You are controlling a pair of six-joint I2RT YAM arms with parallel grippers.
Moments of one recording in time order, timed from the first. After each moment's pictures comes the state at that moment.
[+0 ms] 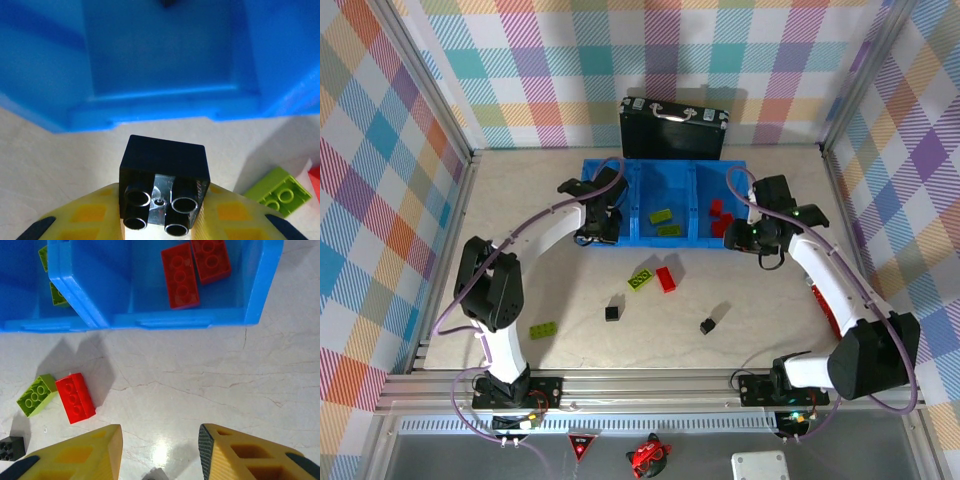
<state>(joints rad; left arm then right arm) -0.52 1.84 1.56 -1.02 -0.14 -0.41 0.25 1.32 1.15 -0.94 -0.13 0.33</state>
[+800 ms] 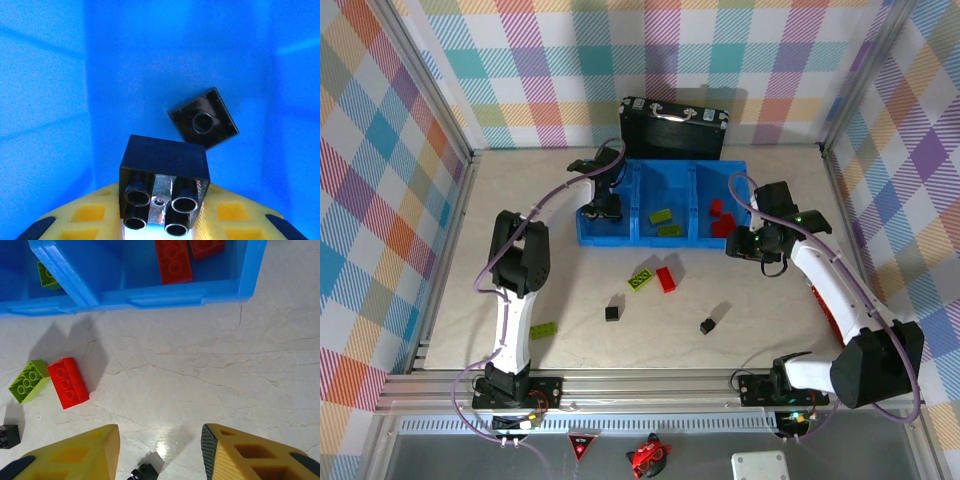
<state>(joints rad) -0.42 2.20 1.89 -0.98 -0.16 -0.37 0.25 1.27 1.11 -0.98 -0.13 0.34</state>
